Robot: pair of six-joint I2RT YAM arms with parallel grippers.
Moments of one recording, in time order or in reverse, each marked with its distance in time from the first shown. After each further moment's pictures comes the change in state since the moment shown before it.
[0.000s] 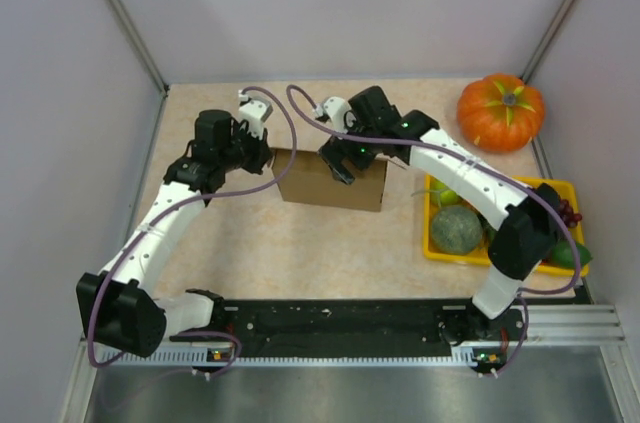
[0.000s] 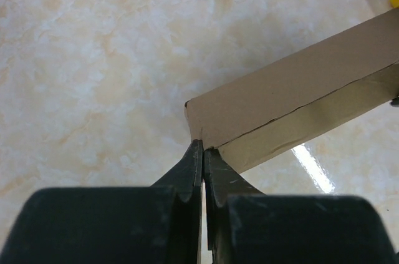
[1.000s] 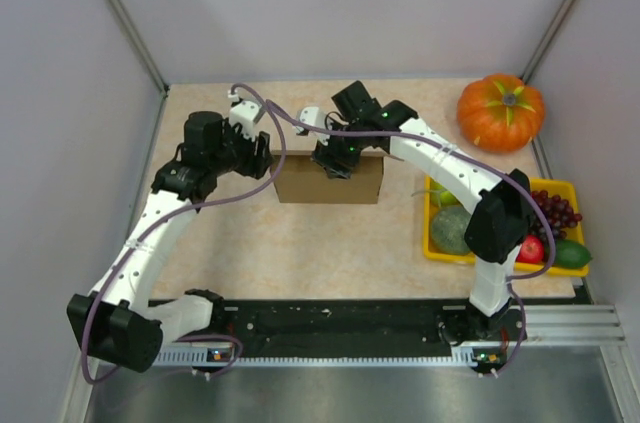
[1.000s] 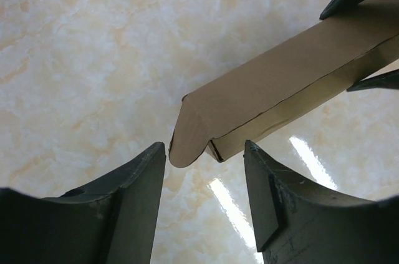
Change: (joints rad) left arm 0.000 -0.089 0.035 -0.098 -0.031 -0.029; right arm 0.014 0.120 0.143 -0.098 -0.109 -0.279
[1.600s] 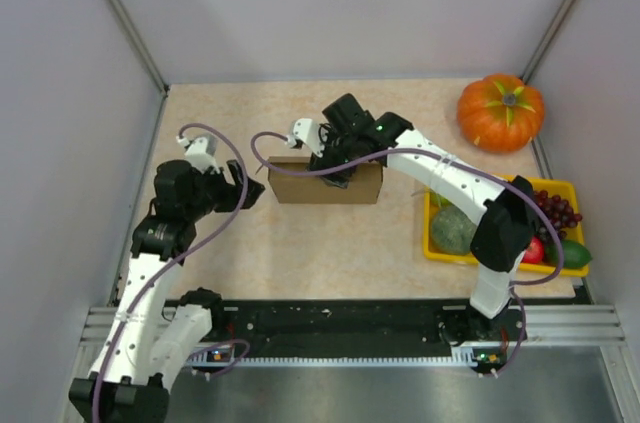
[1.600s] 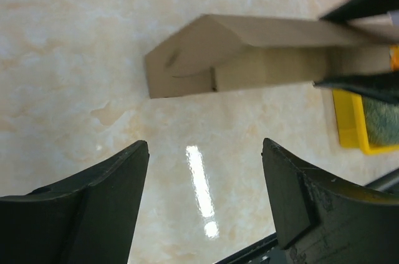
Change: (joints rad) left arm 0.203 -0.374 -0.301 -0.042 0.087 -0.477; right arm 0.095 -0.069 -0.085 0.032 0.157 0.032
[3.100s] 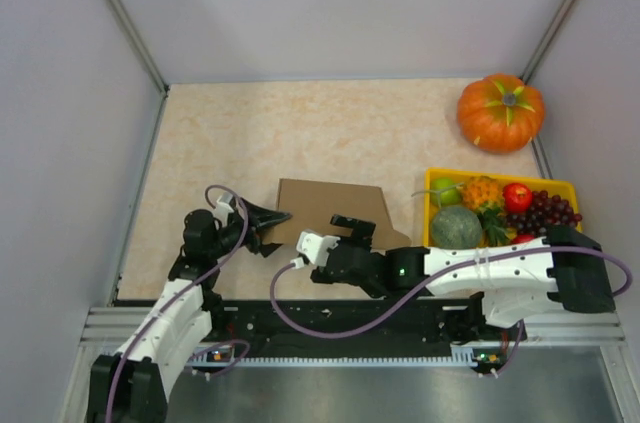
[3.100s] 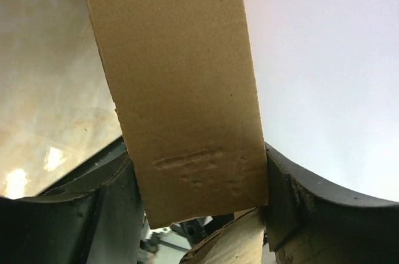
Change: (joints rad) left arm -0.077 -0.024 -0.668 0.824 0.433 -1.136; right arm 0.625 -0.486 -0.870 0.594 0.809 0.262
